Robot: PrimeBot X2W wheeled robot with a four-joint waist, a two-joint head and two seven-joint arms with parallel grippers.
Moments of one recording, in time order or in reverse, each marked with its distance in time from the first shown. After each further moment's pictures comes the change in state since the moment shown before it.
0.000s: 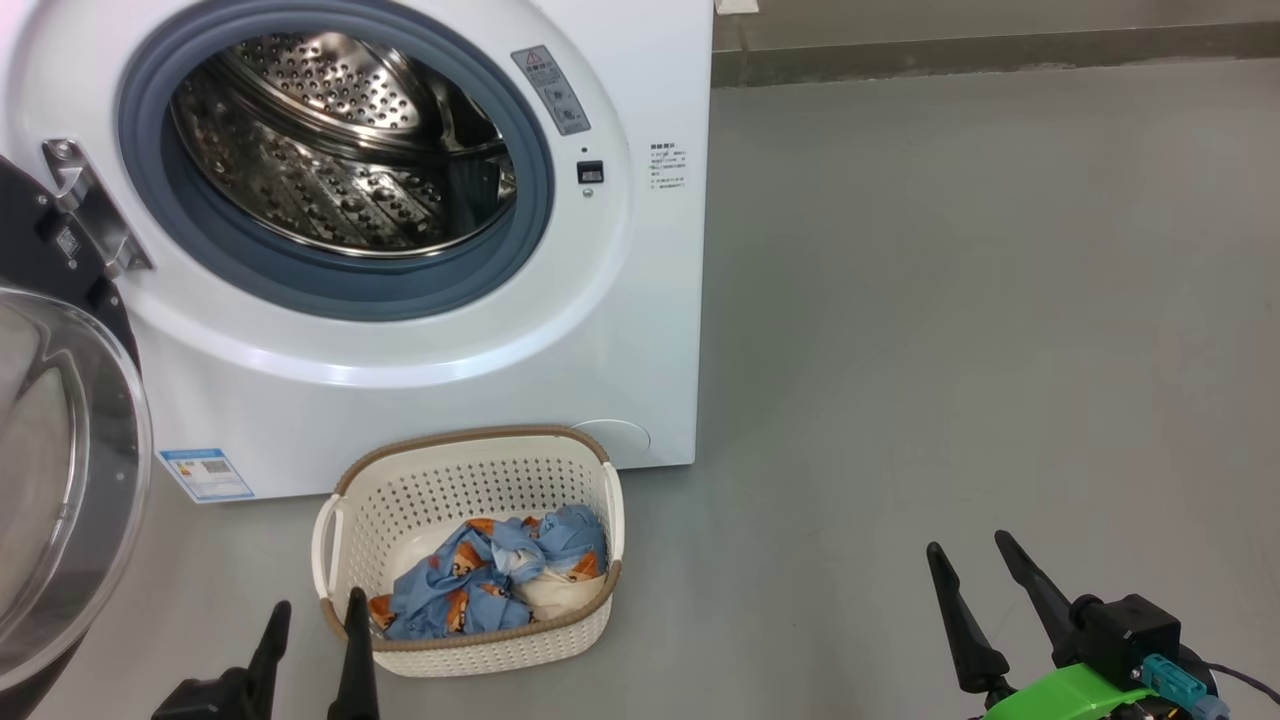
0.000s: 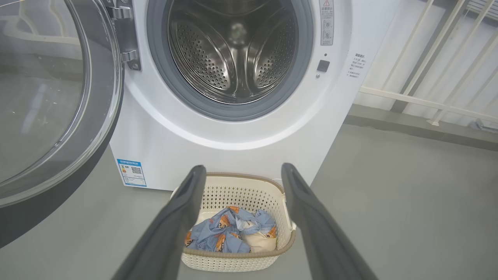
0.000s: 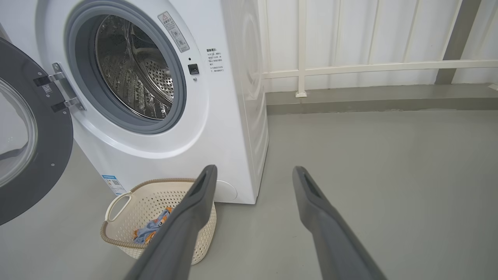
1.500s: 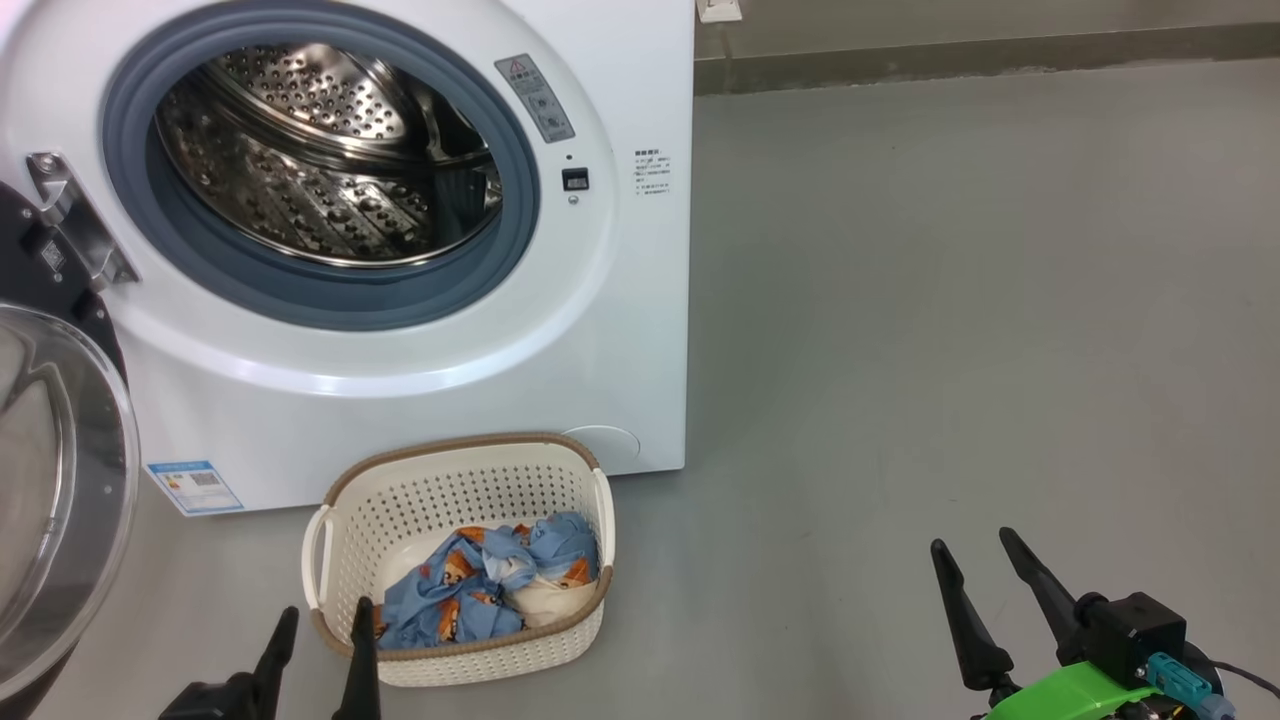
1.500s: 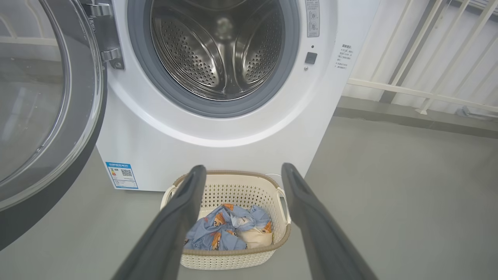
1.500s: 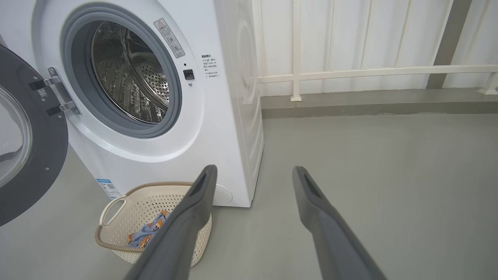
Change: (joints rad) left arm 0.001 0.000 0.019 0.027 0.034 -0.023 0.001; right arm 0.000 -0.008 0.002 -0.008 0.000 0.000 0.000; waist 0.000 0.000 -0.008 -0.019
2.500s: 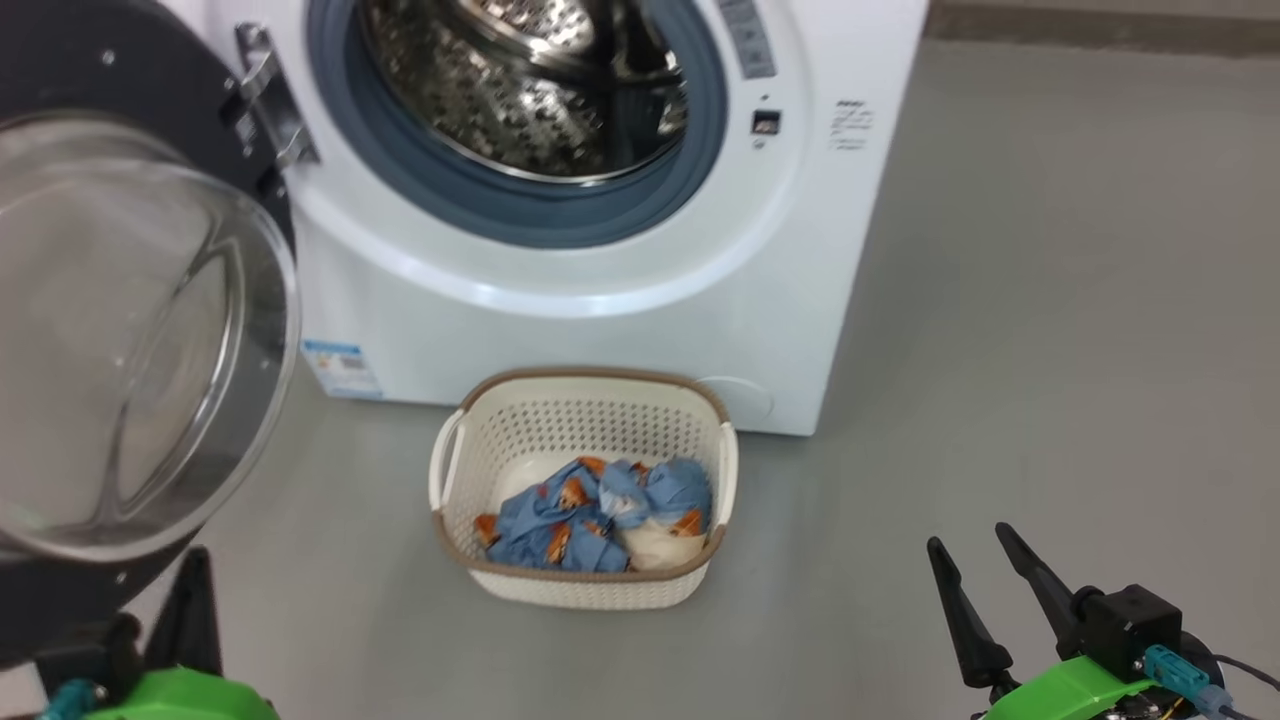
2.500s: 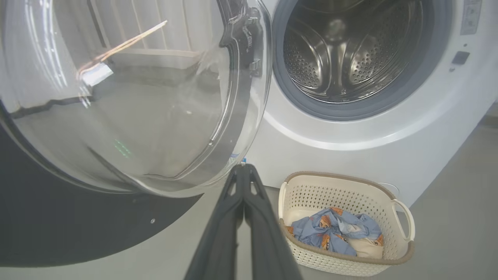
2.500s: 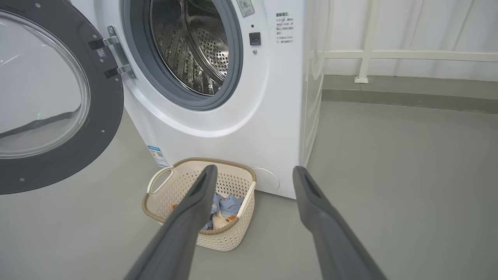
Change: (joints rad) left arm -0.178 0.038 0.245 0.172 0.172 -0.100 -0.008; right arm -0.004 -0.018 0.012 -0.016 0.000 0.000 0.024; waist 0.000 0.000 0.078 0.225
